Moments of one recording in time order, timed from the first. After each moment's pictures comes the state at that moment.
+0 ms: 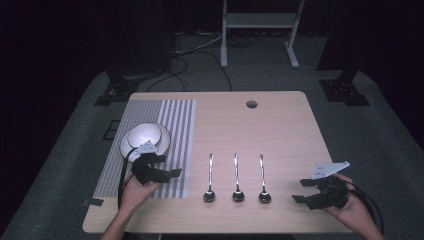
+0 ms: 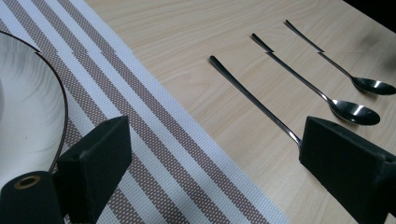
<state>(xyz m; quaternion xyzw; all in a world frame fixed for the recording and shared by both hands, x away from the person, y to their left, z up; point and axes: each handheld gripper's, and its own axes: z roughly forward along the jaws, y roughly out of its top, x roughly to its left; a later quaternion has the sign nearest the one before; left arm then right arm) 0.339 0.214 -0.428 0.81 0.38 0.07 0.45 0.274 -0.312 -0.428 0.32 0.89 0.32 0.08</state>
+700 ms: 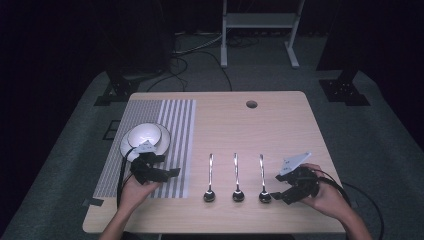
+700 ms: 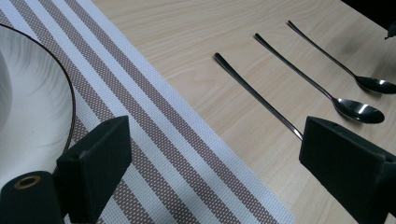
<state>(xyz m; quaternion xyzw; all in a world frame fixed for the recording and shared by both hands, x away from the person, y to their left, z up) 0.341 0.219 -0.431 0.80 0.39 0.07 0.45 0.299 -0.239 -0.417 0.23 0.93 0.28 0.06</state>
